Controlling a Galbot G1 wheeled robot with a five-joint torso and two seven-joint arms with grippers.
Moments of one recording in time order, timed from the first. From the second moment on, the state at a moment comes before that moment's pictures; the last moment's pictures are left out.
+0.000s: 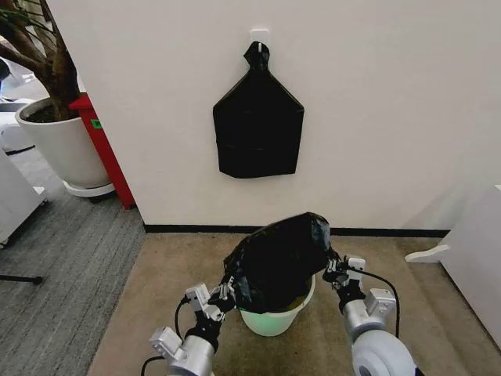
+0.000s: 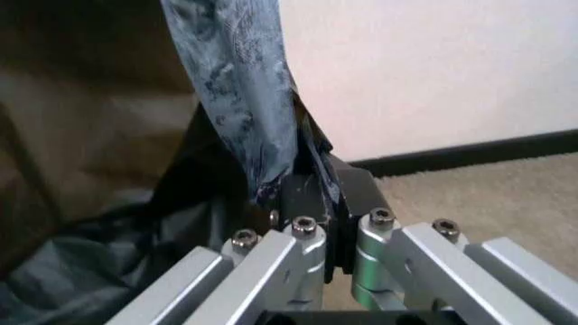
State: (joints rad) left arm 1.65 -1.11 -0.08 -2.25 -0.85 -0.12 -0.30; right arm -1.53 1.05 0.26 2.15 0.60 -0.11 0.48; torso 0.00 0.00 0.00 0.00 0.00
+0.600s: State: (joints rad) left arm 1.73 -1.10 -0.09 -2.29 -0.82 -0.05 -0.36; right arm -1.69 1.03 0.25 2.15 0.55 -0.13 0.50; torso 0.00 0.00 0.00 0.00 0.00
